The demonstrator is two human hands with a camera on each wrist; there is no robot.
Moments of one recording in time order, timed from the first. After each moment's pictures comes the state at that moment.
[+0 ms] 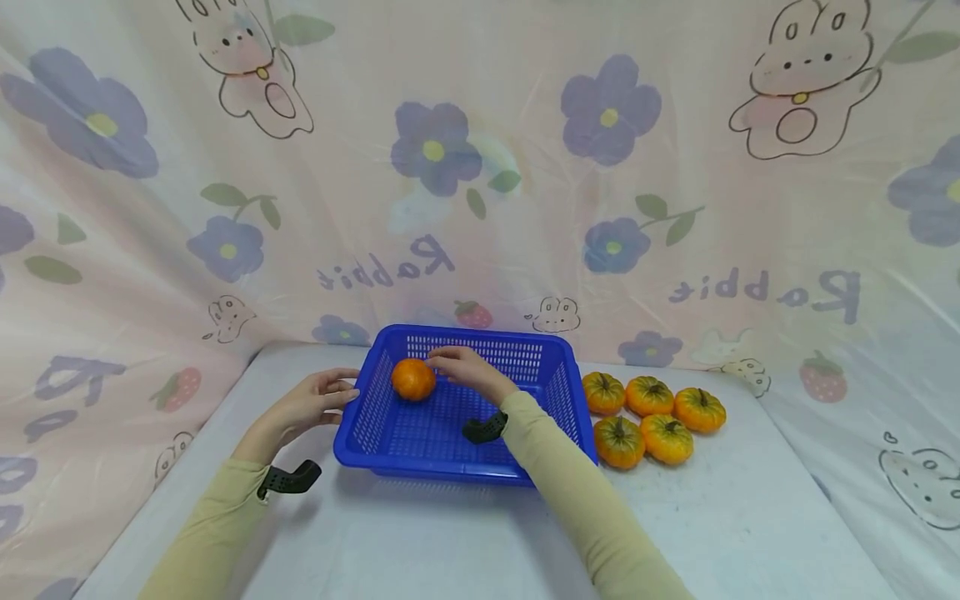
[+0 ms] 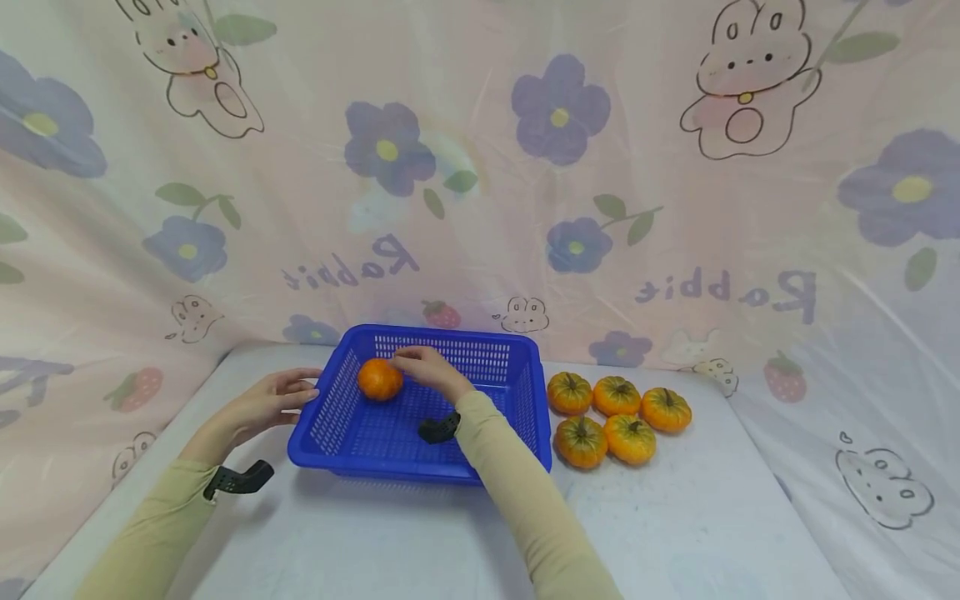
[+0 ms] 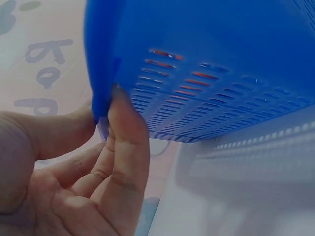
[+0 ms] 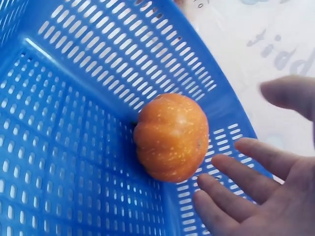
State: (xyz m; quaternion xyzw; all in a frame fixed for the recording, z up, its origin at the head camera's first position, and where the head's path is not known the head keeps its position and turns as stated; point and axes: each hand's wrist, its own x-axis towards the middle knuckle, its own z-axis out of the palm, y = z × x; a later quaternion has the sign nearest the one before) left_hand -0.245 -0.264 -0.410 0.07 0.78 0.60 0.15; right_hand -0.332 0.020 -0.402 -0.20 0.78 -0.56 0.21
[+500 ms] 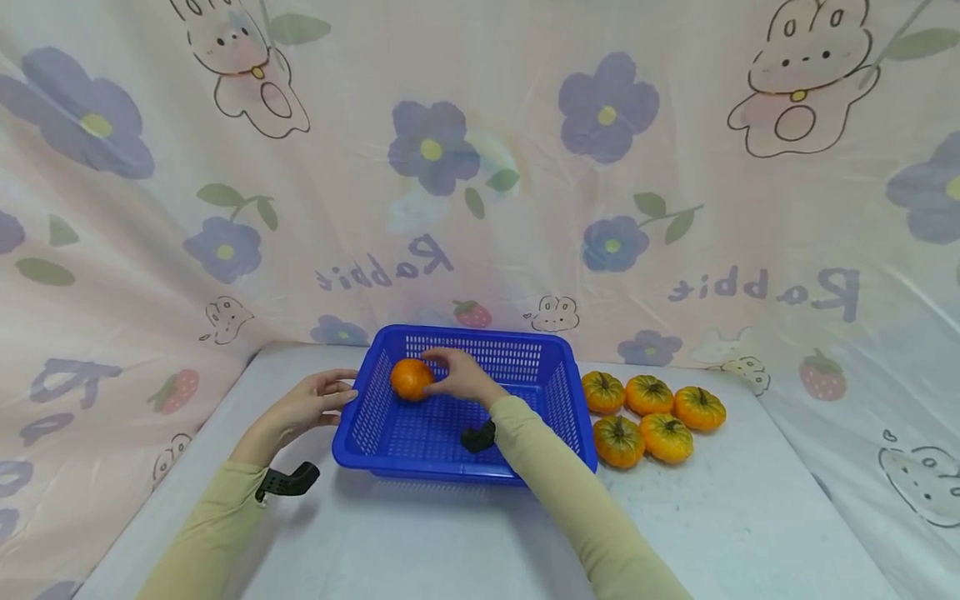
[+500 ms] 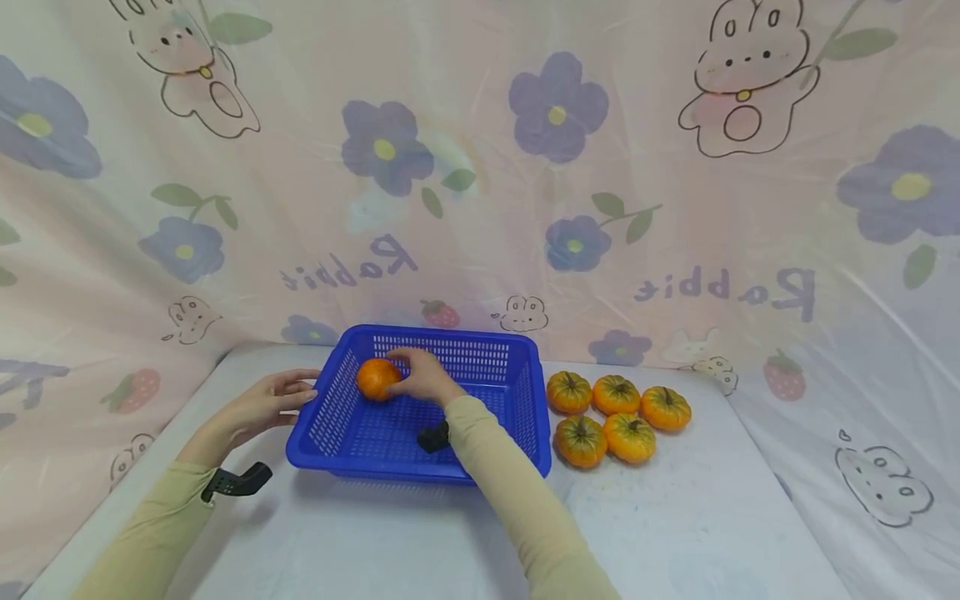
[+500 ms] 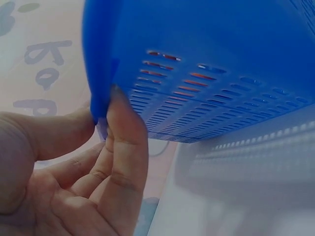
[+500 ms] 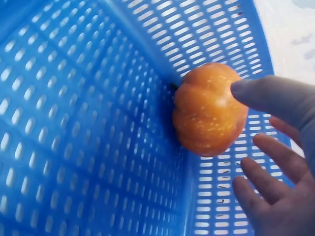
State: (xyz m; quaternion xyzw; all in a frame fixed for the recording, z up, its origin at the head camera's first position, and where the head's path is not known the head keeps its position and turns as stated) left_hand -0.242 -0.262 -0.406 0.07 0.78 0.60 0.14; right_hand -0.333 0.014 -0.418 -0.34 0.84 -0.42 0.08
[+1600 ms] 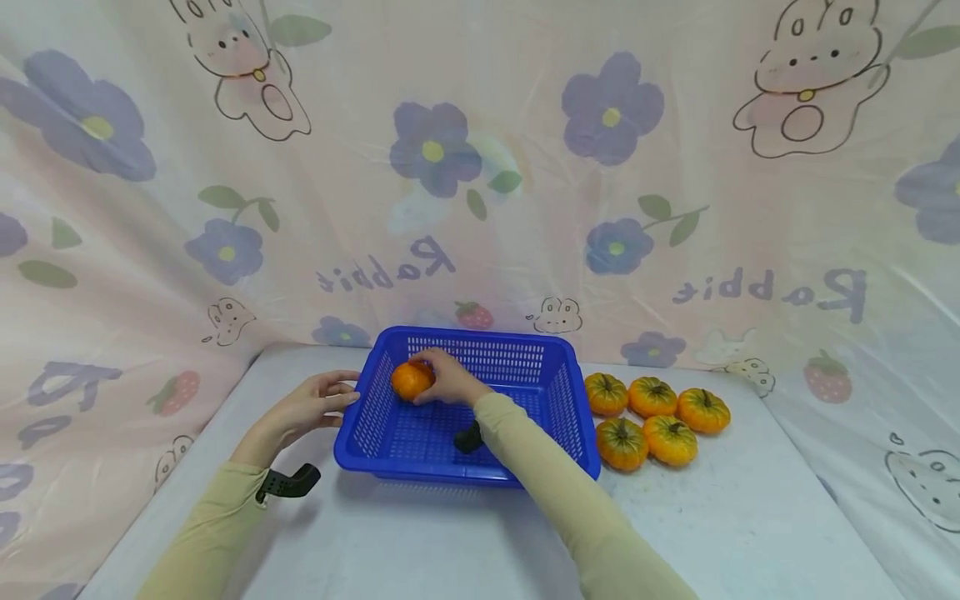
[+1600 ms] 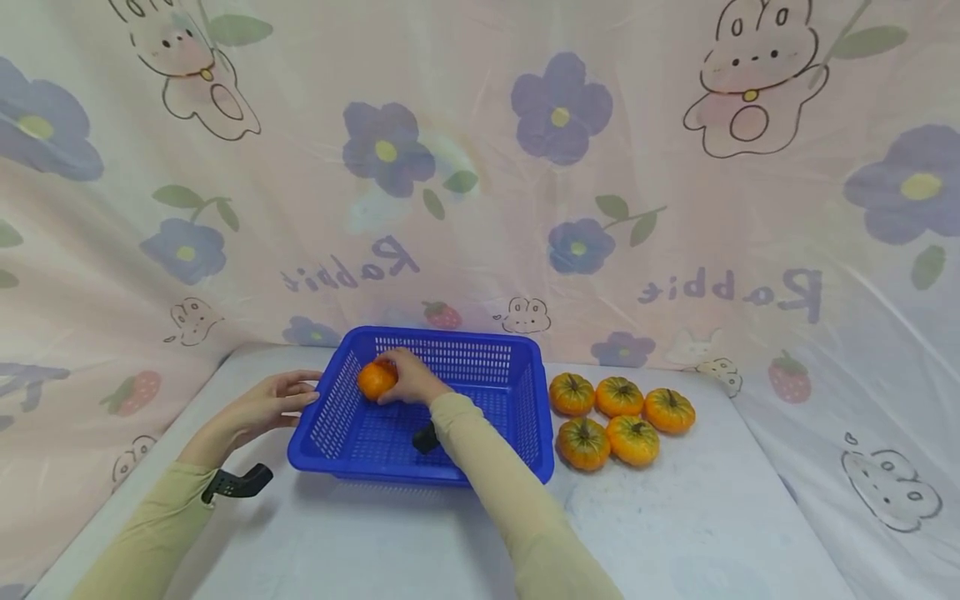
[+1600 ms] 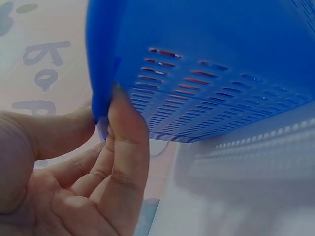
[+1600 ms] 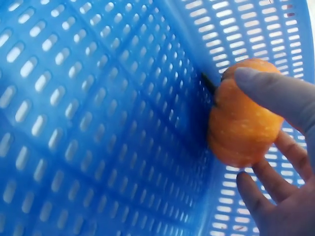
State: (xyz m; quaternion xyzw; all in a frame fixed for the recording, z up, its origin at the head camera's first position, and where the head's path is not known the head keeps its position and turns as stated) left_hand -0.245 -0.263 -0.406 0.07 0.79 0.60 0.15; right_hand -0.344 -0.012 -0.429 -0.35 0.87 -0.34 0.07
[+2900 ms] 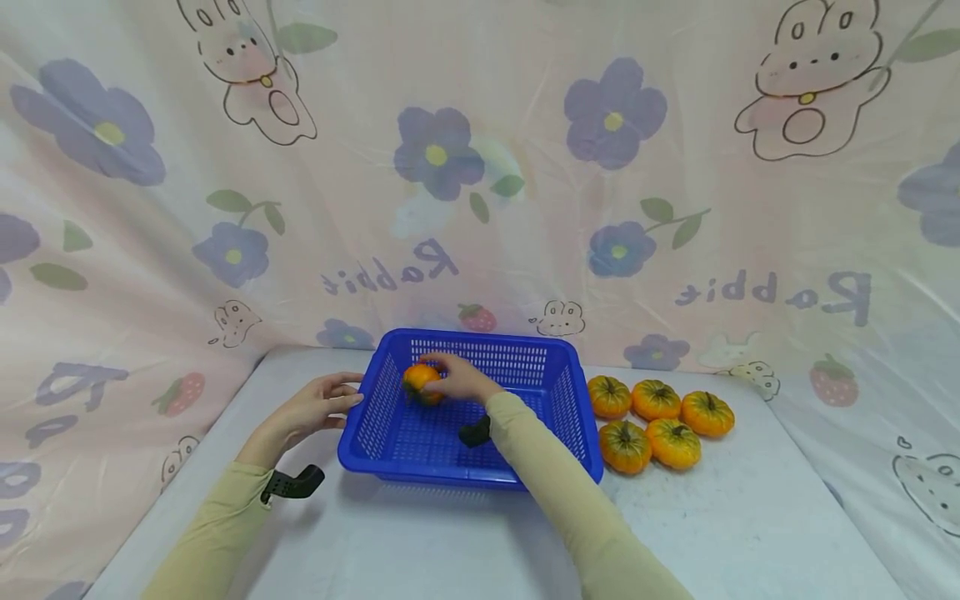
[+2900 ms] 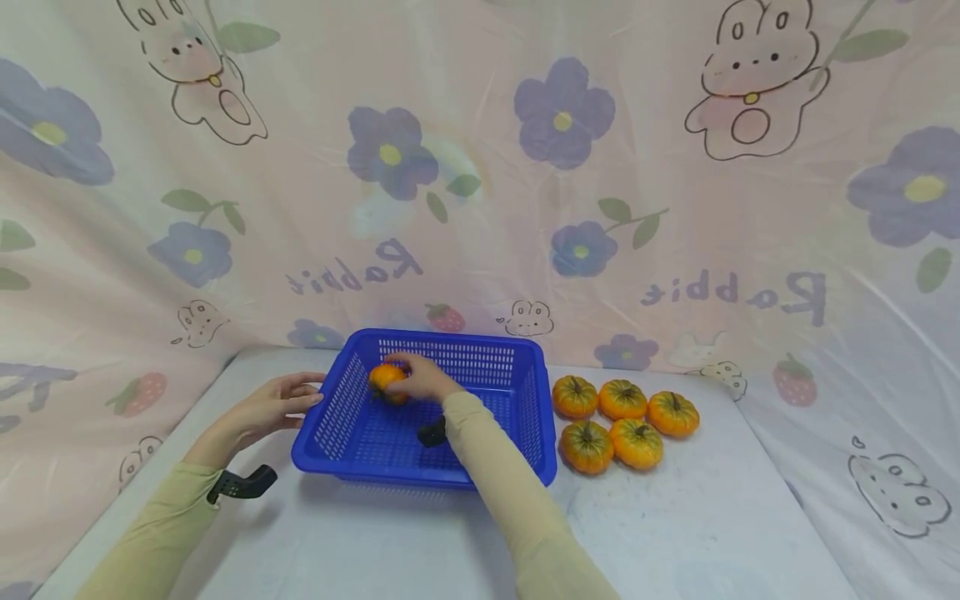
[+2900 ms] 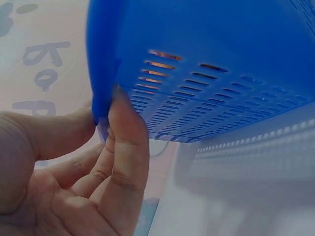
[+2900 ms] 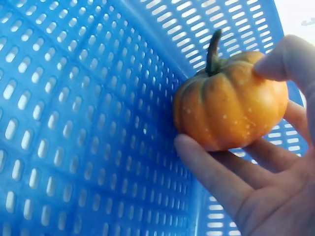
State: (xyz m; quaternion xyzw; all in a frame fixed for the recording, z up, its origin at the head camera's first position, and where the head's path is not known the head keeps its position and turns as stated) left_hand -0.244 -0.262 -0.407 0.06 0.79 0.60 0.14; right_hand -0.346 0.003 -0.426 -0.31 0.84 -0.43 0.16
